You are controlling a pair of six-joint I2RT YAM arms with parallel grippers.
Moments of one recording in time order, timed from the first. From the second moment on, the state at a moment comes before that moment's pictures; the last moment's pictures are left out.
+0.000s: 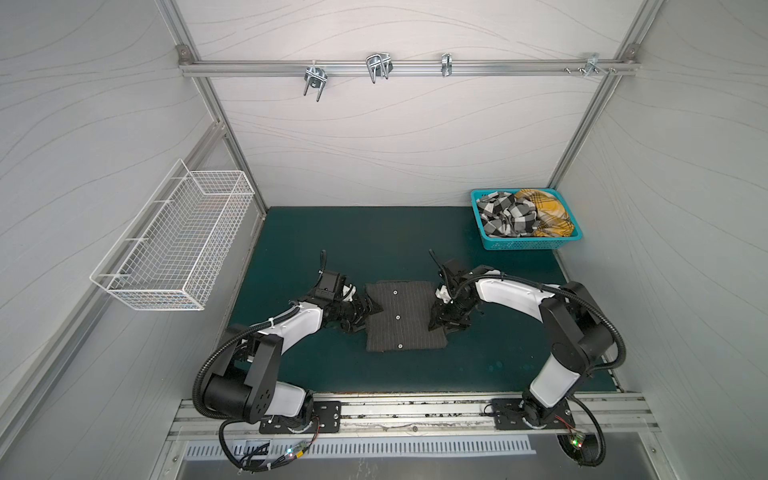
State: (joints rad) left arm -0.28 1.40 0.60 -0.25 0.65 -0.95; right arm 0.65 1.71 1.03 -0.79 -0.44 0.56
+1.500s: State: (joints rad) left arm -0.26 1.50 0.78 -0.52 0.53 -0.79; right arm 0.66 1.71 1.08 -0.82 -0.44 0.58
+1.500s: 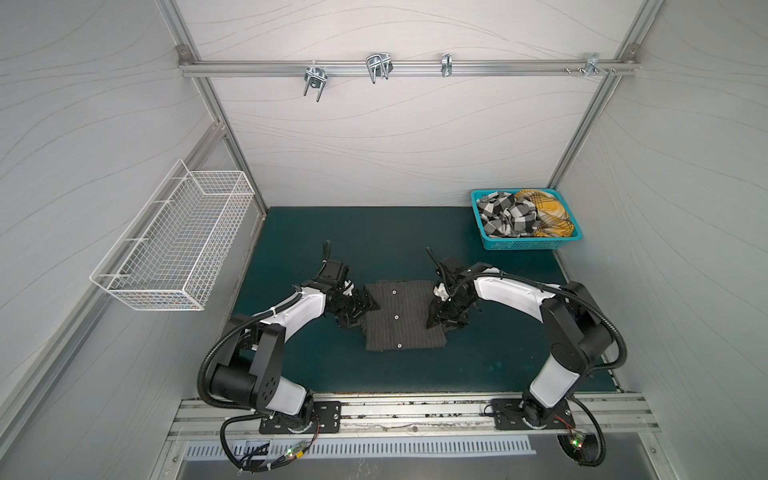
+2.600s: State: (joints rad) left arm -0.23 1.66 0.72 -0.26 0.73 -0.90; right arm 0.68 1.70 1.09 -0.83 -0.45 0.59
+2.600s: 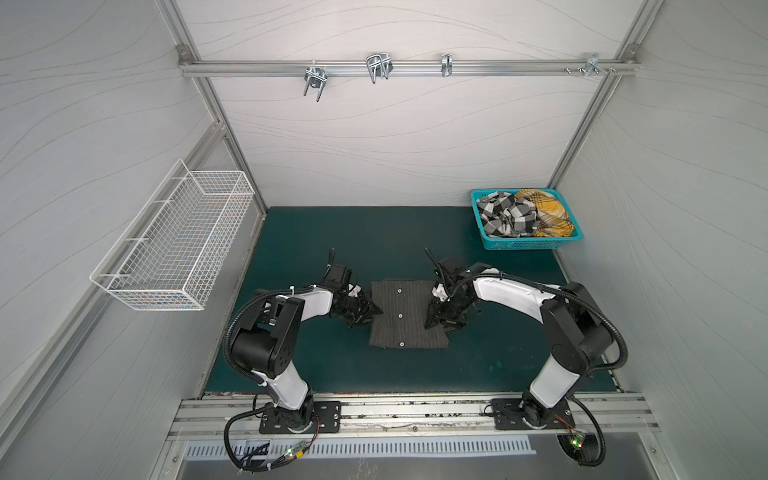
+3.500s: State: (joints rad) left arm -0.20 1.71 0.98 -0.52 0.65 -0.70; right arm 0.64 1.62 1.13 -0.89 -0.45 0.57
